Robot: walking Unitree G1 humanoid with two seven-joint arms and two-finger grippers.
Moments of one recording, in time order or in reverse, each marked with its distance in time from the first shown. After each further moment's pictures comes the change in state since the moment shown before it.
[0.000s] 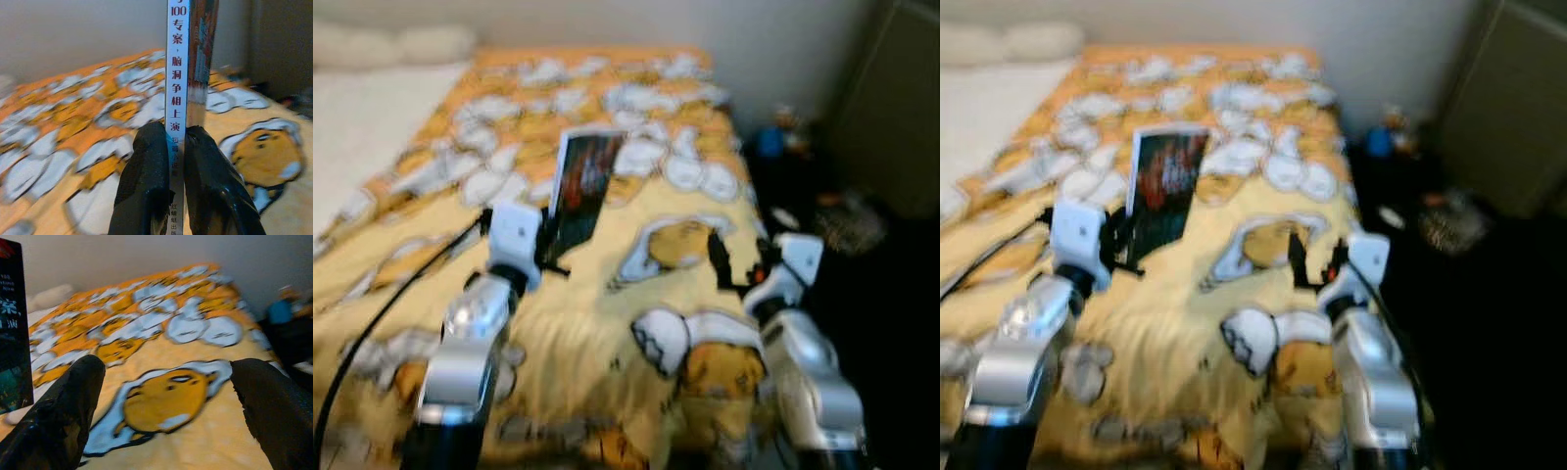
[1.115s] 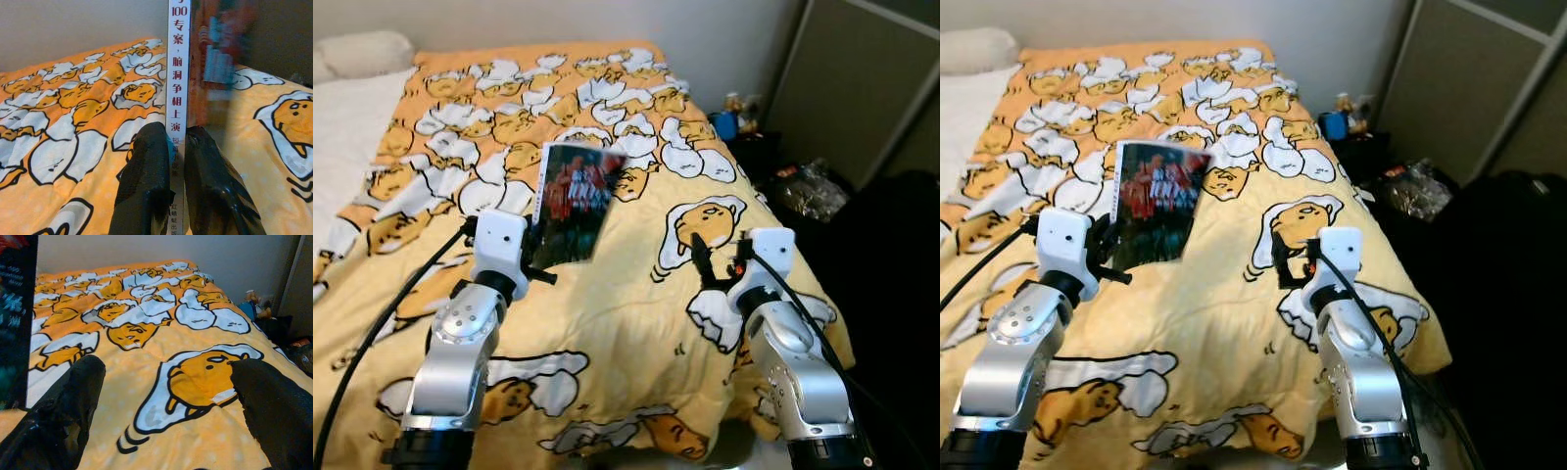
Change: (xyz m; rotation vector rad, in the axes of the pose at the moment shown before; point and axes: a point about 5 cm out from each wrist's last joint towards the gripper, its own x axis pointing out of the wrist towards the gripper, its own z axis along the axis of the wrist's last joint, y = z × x) left arm -0.009 0.012 -0.012 -0.016 0.050 0.067; right arm 0.009 0.015 0.000 -0.146 0.050 0.034
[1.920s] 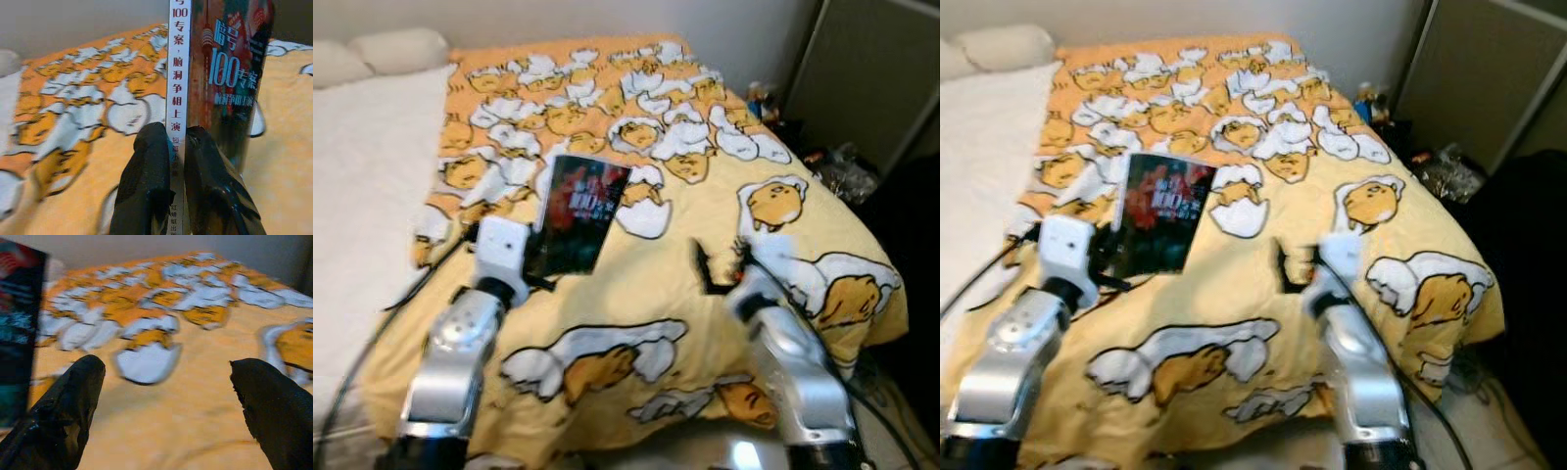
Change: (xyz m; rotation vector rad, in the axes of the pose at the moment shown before) left arm -0.005 0.001 -0.006 0.008 0.029 -0.008; right arm -0.002 0.004 -0.005 0.028 0.009 0.018
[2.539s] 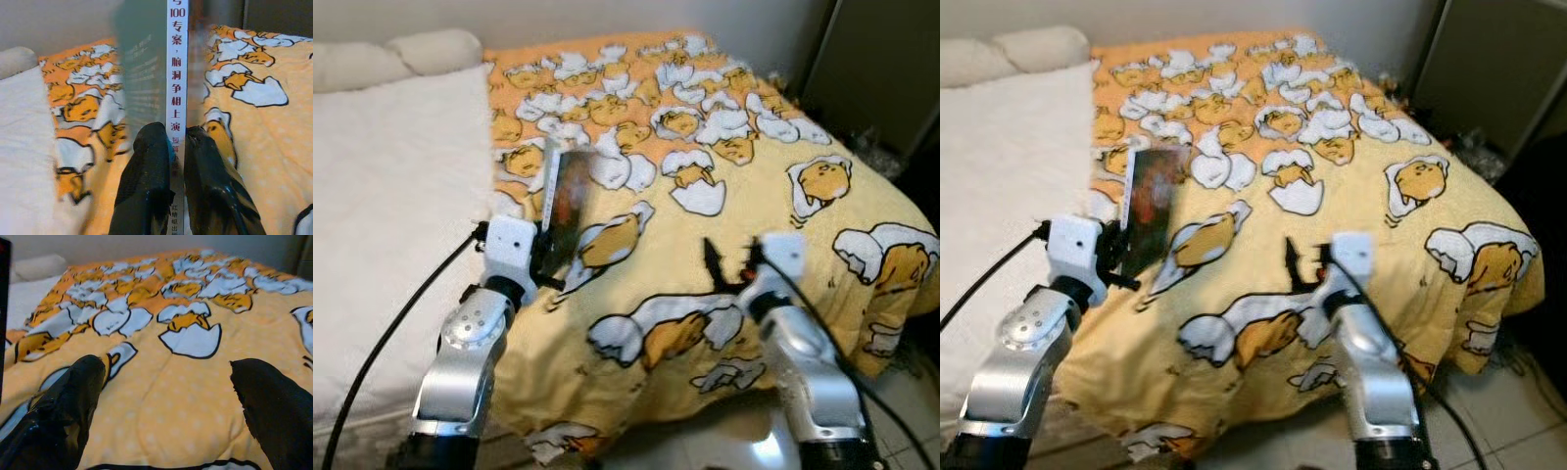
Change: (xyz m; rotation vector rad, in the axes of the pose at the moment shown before) left arm 0.003 -0.009 0.001 -0.013 -0.006 -0.020; right arm -0.002 -0.017 -0.001 -0.014 0.008 -0.049
